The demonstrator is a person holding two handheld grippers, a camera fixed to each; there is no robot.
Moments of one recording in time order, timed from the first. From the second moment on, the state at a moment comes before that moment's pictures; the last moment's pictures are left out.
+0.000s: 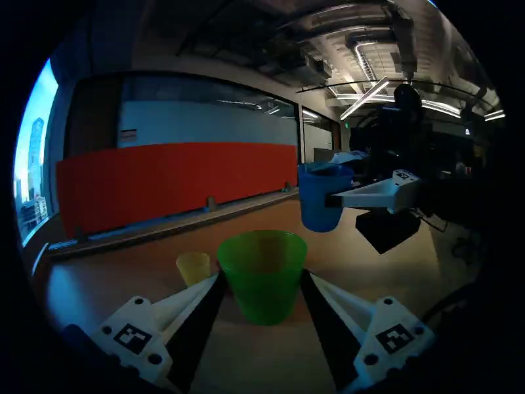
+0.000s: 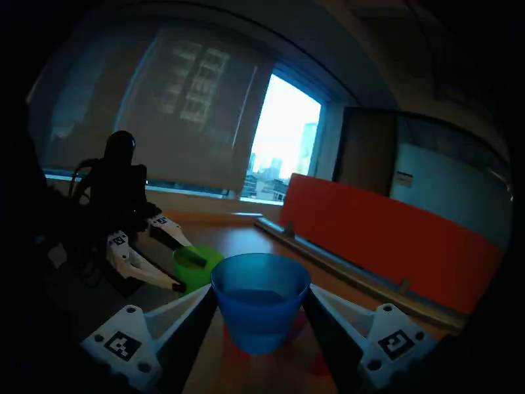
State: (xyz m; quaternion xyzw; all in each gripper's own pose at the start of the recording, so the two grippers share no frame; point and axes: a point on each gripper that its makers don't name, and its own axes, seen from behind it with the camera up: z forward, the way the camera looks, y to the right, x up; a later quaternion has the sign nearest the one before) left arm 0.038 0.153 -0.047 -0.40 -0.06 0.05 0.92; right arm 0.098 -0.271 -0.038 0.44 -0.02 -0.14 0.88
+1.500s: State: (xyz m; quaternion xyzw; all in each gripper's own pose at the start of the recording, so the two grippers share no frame) left arm 0.029 0.166 -0.057 -0.42 -0.06 0.05 0.90; right arm 0.109 -0.301 -0.014 0.47 0.01 -0.24 0.85
